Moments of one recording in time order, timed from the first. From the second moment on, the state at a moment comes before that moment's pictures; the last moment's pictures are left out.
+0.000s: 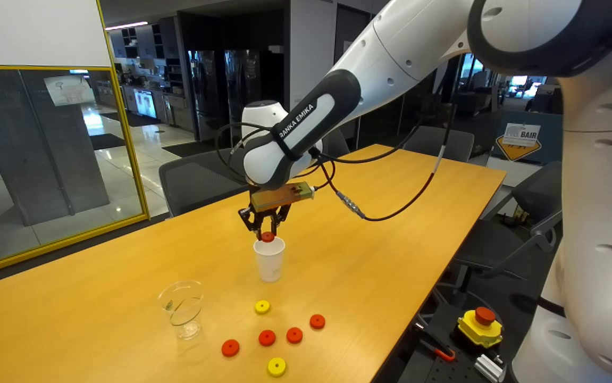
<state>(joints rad) 0.10 0.30 -0.02 -2.02 -0.15 2.41 0.49</state>
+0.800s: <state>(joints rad) 0.10 0.39 -0.04 -1.94 -0.15 2.37 0.48</state>
